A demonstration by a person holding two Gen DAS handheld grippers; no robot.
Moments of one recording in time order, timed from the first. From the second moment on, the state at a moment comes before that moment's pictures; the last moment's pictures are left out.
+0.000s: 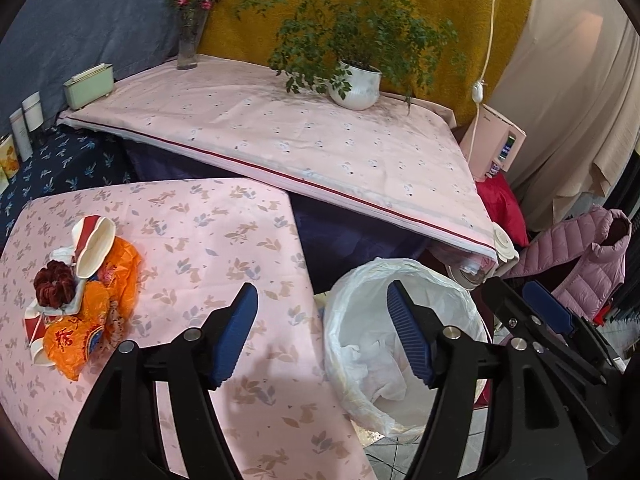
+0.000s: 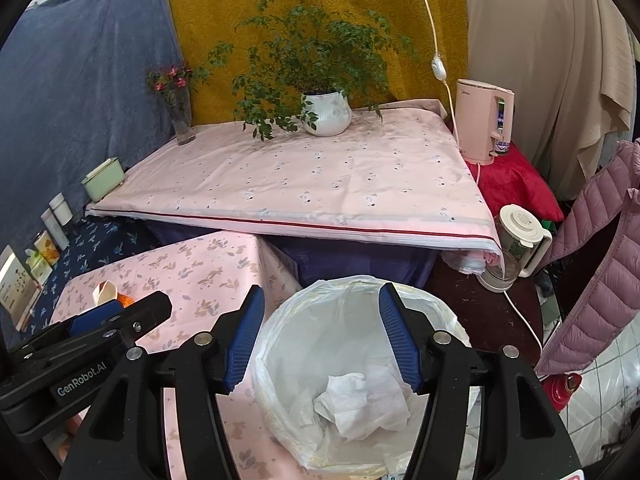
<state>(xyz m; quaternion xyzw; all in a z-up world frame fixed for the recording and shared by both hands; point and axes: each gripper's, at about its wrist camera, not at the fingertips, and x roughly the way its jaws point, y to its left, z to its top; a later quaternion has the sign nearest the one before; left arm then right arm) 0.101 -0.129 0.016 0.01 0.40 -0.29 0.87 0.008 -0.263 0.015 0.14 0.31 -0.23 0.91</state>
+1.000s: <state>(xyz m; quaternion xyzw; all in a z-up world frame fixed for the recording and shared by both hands) 0.176 0.166 -0.069 -0.11 0.46 -0.05 0.88 0.120 -0.038 -0.058 0.12 0.41 -0.03 0.90</state>
